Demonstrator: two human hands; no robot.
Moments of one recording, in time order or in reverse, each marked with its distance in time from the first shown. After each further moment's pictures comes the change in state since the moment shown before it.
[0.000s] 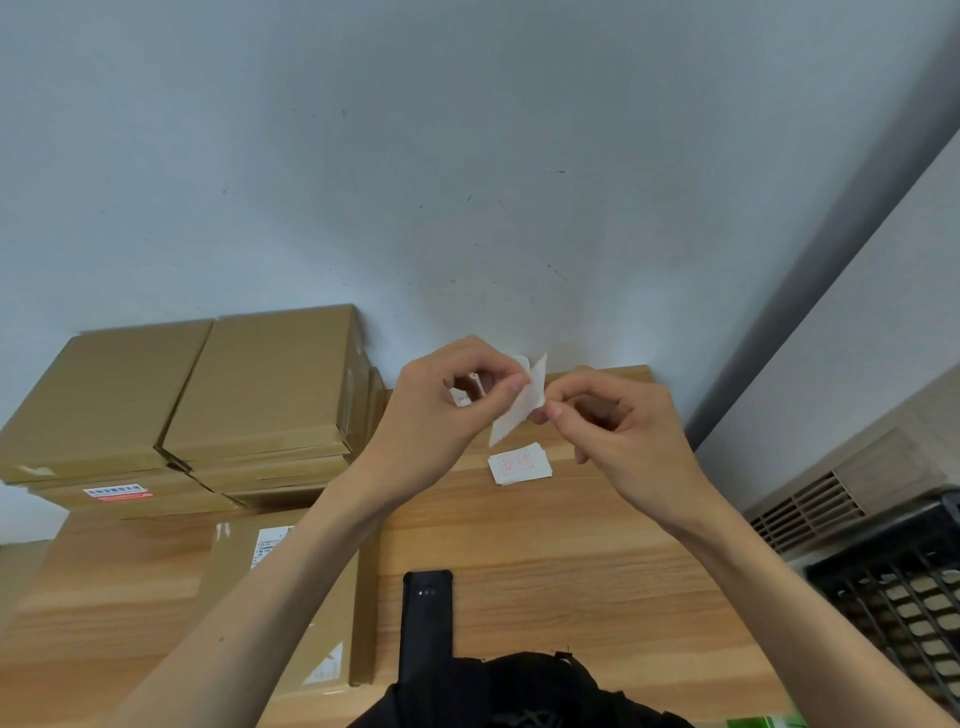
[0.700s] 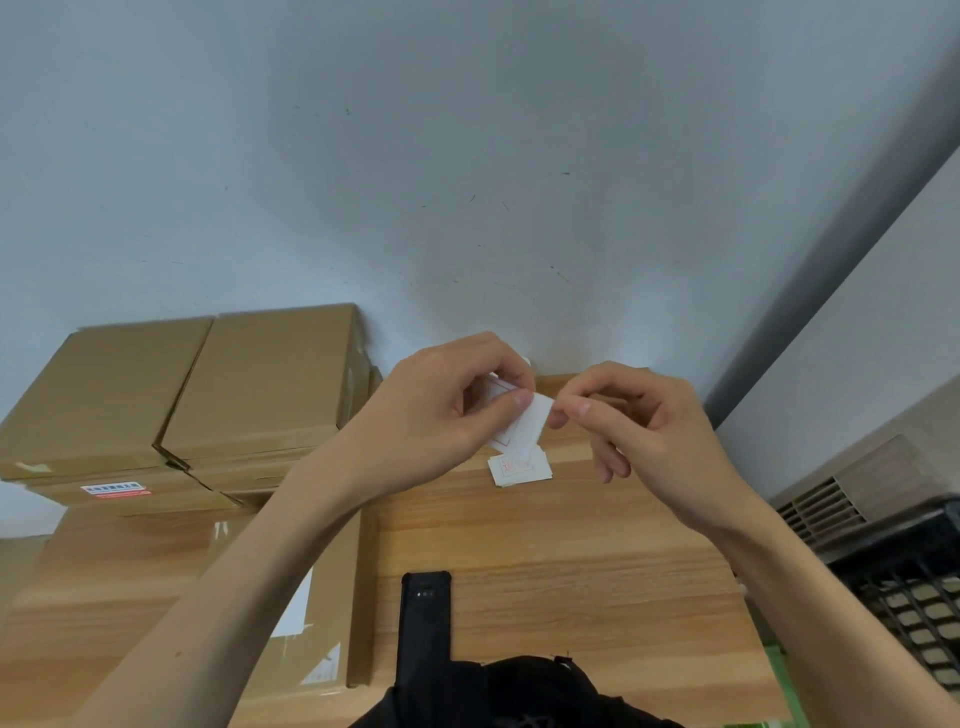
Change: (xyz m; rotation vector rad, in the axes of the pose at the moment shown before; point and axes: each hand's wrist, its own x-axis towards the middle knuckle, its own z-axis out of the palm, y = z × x) left_hand 0.006 0.027 -0.024 0.300 -0.259 0.038; right_hand -0.001 -0.021 -0.015 0.111 -0.048 0.078
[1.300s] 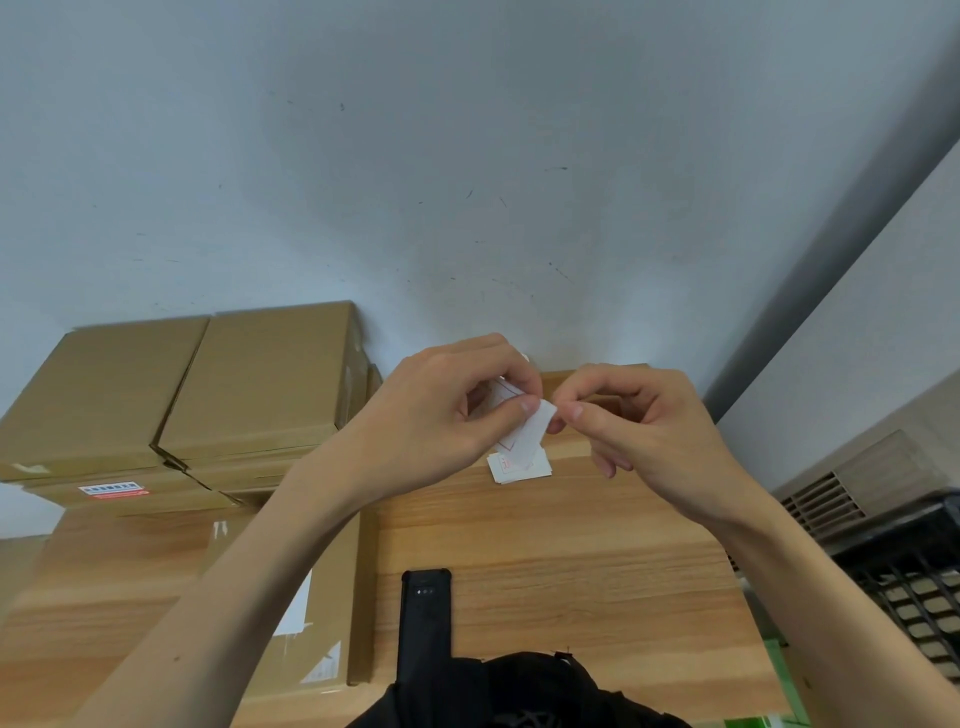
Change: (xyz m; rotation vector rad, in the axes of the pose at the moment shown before) left_hand 0.001 0.001 0.001 0.047 -0.007 0.101; right_hand 0.004 -0.001 -0.003 -0.008 -0.076 0.001
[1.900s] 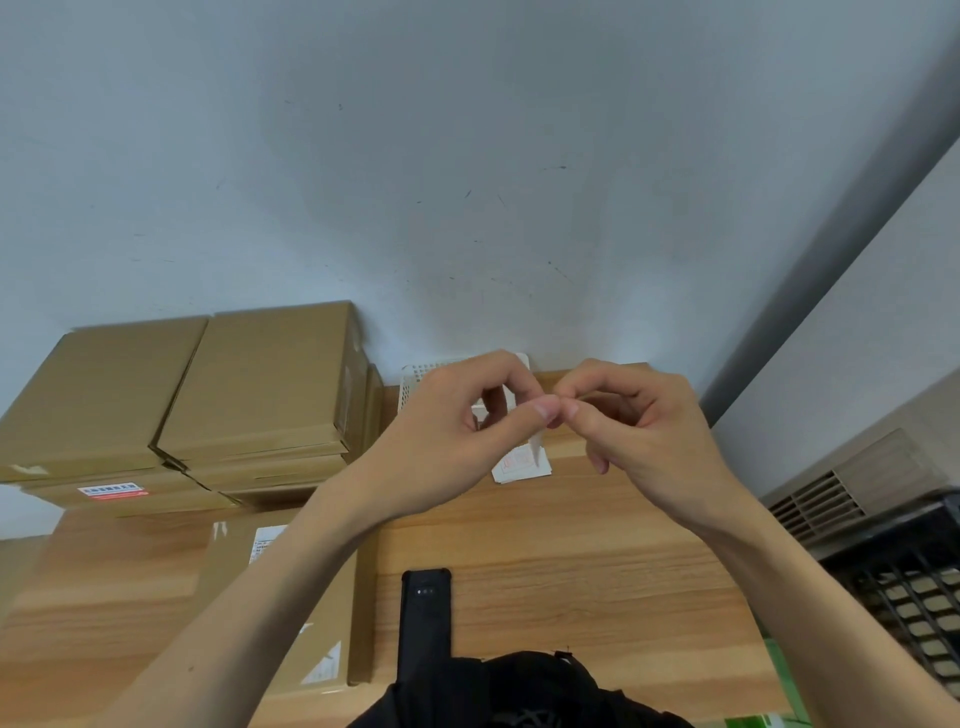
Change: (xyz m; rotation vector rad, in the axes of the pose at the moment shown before) left_hand -0.005 0.011 0.017 -0.342 0.036 -0.151; right_hand 0.000 0.007 0.006 0.009 0.055 -0.090
